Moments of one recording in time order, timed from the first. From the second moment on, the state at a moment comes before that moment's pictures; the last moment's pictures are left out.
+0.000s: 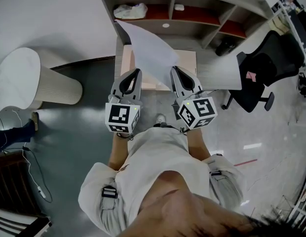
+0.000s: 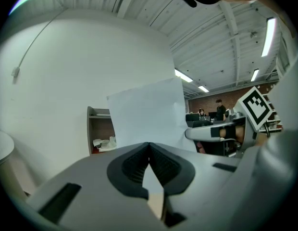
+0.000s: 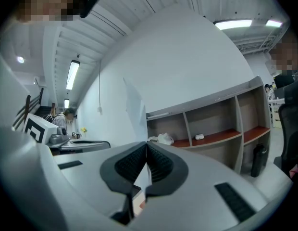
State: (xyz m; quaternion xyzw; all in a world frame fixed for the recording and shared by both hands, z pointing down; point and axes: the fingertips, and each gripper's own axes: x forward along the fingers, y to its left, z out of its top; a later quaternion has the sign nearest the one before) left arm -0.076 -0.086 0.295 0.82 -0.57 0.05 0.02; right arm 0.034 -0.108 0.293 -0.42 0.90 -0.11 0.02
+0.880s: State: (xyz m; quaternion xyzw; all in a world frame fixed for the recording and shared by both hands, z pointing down) left arm -0.070 -0.128 0.319 0.81 -0.58 0.09 0.04; right arm 0.032 -0.159 0.322 -0.39 0.91 -0.15 0.01
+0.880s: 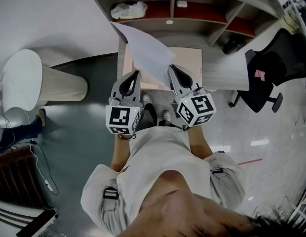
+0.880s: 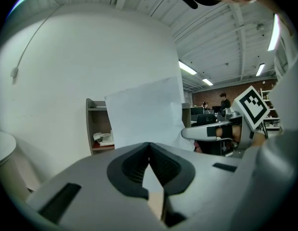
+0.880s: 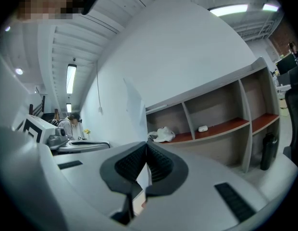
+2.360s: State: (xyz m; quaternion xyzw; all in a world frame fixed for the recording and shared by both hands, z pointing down) left arm -0.131 -0.274 0.444 0.88 -0.45 0.11 0.13; right arm -0.032 -0.267 0.451 -0.48 0.83 -0.25 -0.11
